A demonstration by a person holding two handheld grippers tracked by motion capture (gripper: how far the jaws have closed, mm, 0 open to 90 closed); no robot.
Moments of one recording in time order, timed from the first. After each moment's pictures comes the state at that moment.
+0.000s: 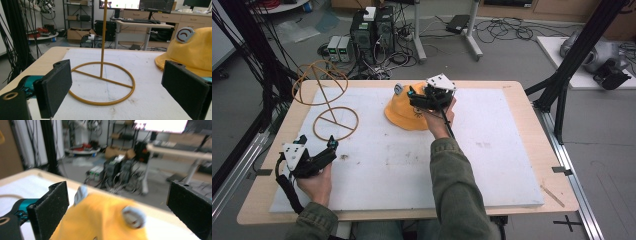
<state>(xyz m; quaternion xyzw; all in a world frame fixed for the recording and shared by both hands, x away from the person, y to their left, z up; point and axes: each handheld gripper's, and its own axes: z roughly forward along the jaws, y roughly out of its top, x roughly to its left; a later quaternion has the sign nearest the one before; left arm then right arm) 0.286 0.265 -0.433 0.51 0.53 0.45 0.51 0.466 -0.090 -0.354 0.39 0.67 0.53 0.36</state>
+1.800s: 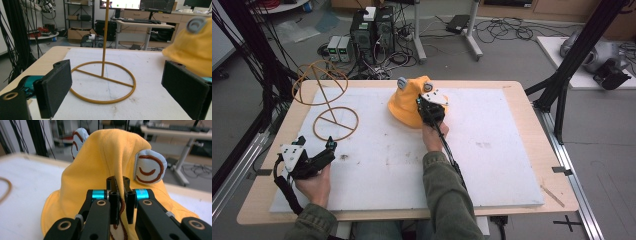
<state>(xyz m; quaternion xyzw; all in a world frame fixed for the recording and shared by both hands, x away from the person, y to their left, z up) 0.282 0.267 -0.433 0.51 0.53 0.45 0.51 0.457 -0.081 -0.399 0.43 0.65 0.51 0.36</state>
